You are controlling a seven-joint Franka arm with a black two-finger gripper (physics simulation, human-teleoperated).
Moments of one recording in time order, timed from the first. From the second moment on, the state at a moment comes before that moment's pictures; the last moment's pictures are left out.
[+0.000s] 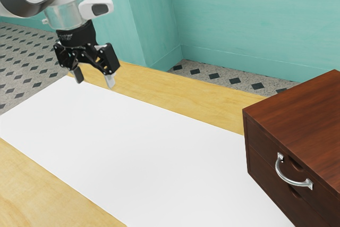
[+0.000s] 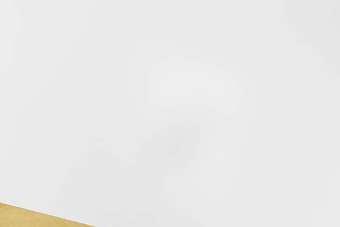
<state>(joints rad) 0.00 -0.01 0.15 -1.37 0.04 1.39 -0.08</state>
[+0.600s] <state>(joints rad) 0.19 0.01 -0.07 -1.13 0.03 1.29 -0.60</state>
